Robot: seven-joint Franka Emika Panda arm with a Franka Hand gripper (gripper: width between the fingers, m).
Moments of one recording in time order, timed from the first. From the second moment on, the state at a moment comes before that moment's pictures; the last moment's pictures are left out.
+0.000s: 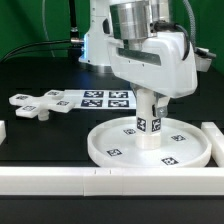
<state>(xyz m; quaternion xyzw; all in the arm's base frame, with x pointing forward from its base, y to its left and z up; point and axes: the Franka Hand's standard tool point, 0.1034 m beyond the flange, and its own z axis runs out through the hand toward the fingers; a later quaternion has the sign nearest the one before) 0.554 0.041 0.064 -0.81 0.57 0.01 0.08</state>
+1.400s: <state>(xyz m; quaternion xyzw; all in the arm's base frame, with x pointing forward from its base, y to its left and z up) 0.544 0.046 0.094 -0.99 0.11 -0.03 0.07</state>
